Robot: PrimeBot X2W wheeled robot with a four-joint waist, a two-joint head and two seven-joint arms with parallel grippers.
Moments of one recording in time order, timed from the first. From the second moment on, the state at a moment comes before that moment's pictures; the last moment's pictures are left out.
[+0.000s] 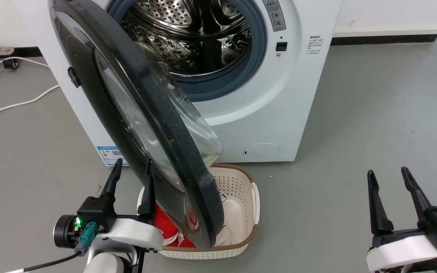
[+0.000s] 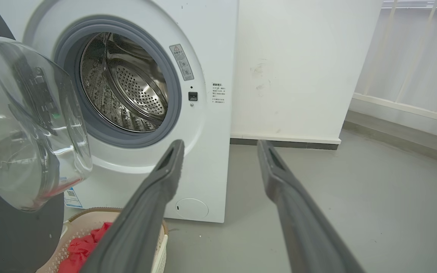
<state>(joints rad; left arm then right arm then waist) -0.13 0.05 -0.07 0.18 -0.13 -0.04 -0.26 0.06 -0.05 -0.05 -0.10 0.03 0.13 -0.14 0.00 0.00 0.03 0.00</state>
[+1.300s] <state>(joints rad) -0.12 0.06 -0.06 0.14 -0.15 -0.04 -0.26 0.06 -0.05 -0.06 -0.05 0.09 0.13 -0.15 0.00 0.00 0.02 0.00</state>
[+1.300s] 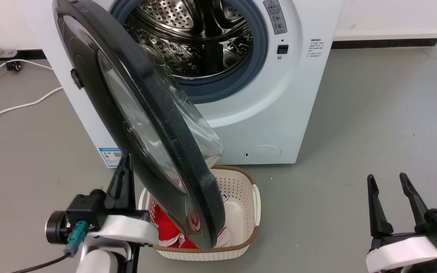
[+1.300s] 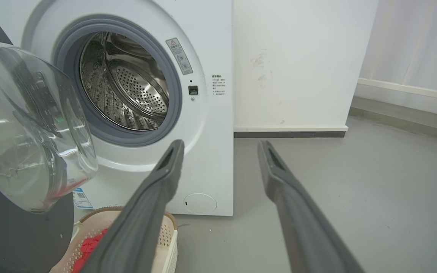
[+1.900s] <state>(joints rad) -0.18 0.06 -0.01 -0.31 -0.10 -0.04 -0.26 0.05 -0.05 -0.06 -0.04 0.09 0.13 -0.15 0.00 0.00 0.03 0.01</state>
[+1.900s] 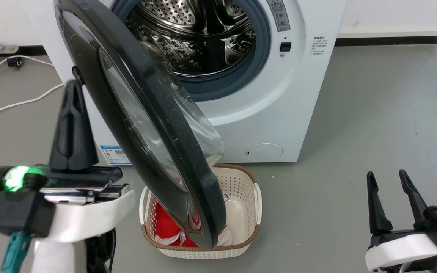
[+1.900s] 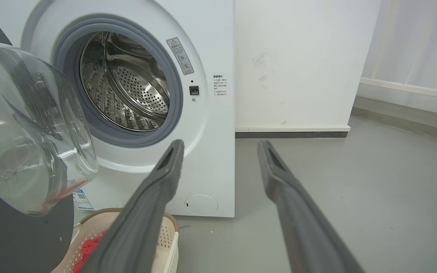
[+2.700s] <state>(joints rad) -0.12 0.06 -0.43 -0.51 -0.10 -0.11 -0.21 0.05 -0.05 -0.06 -0.04 0.09 0.13 -0.14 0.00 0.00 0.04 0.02</state>
